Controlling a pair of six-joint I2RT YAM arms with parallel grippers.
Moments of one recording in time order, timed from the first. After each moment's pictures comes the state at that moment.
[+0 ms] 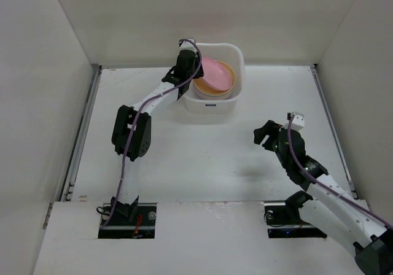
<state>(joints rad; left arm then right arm) -0.48 2.10 1.78 -0.02 -0.20 -0.38 0.52 0.70 0.49 -0.17 0.40 0.62</state>
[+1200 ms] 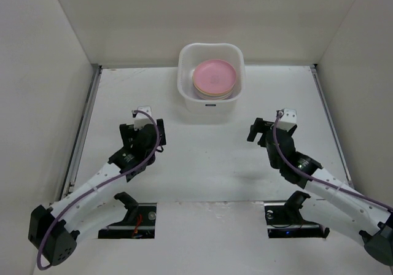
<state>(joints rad) -0.65 0.92 0.66 -0.37 -0.78 -0.36 0.74 0.81 0.59 -0.17 0.71 0.47</state>
